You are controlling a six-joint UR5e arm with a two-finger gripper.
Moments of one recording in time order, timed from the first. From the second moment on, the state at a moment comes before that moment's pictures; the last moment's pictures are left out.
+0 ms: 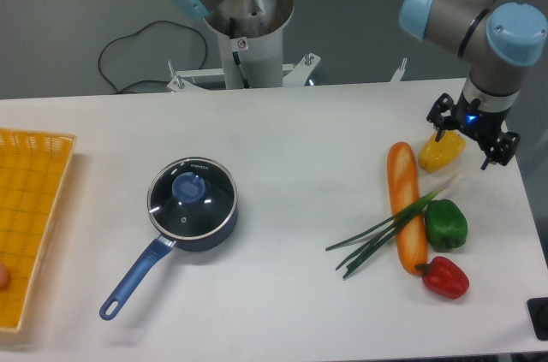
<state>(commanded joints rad) 2.91 -1.97 -1.52 -1.13 1.56 1.60</state>
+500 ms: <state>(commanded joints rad) 2.91 -1.97 -1.53 -1.13 1.55 1.60</state>
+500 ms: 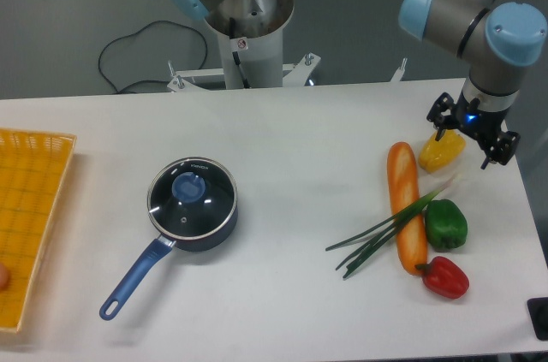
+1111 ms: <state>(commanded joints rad) 2.89 -1.97 -1.55 -1.14 1.55 1.57</state>
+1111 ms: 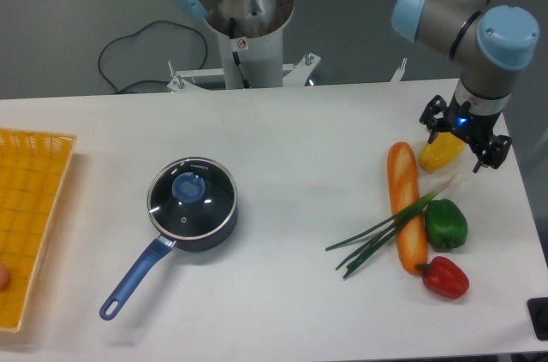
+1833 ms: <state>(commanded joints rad) 2.79 -1.90 -1.61 -1.12 1.55 1.47</state>
